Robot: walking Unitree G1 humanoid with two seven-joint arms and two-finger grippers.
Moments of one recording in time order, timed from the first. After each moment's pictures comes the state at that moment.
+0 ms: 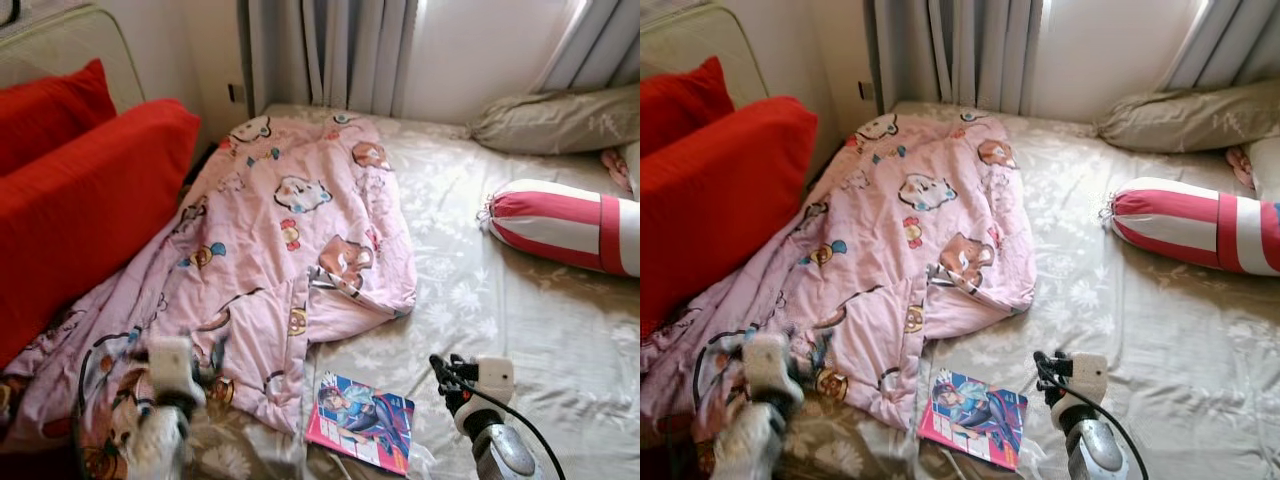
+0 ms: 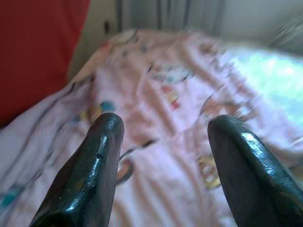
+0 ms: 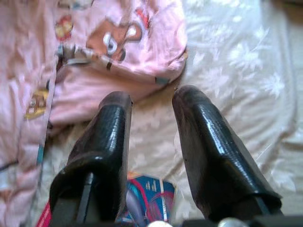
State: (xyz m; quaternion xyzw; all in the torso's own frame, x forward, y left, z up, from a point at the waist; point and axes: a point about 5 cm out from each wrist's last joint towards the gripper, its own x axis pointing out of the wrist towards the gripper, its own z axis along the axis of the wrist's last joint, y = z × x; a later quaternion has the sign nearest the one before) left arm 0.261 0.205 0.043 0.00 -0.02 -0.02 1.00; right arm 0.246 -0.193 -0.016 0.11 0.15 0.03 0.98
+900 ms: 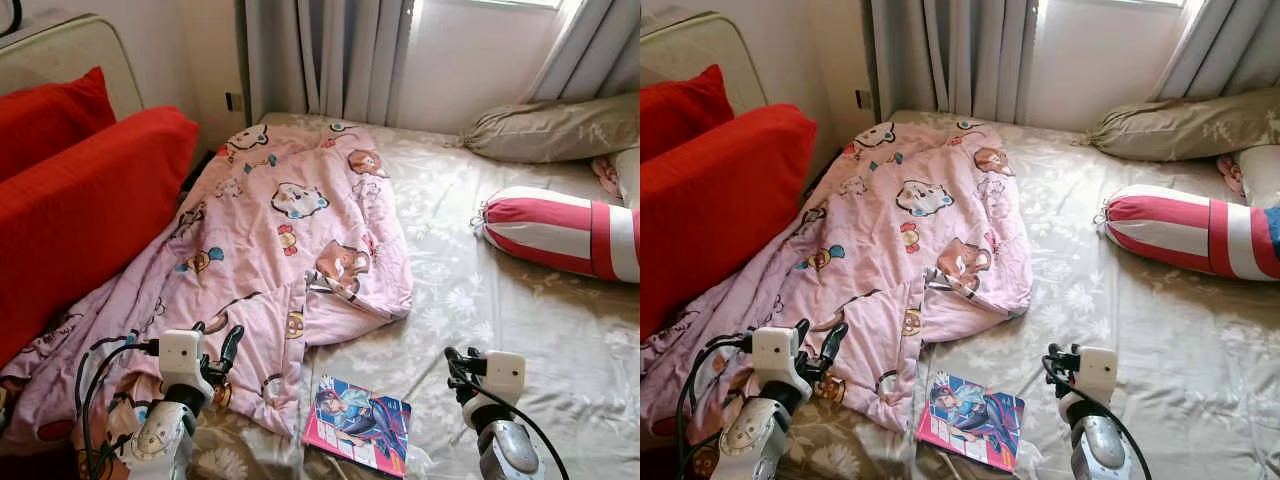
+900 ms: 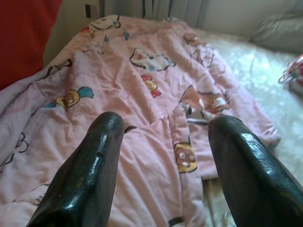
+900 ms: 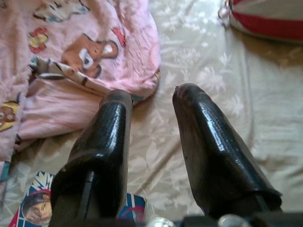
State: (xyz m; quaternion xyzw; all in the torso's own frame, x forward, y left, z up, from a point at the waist) left arm 0.264 0.197 0.041 -0.03 0.02 -0.05 1.00; right arm 0.250 -0.198 -0.007 0.06 0.13 -0.02 0.99
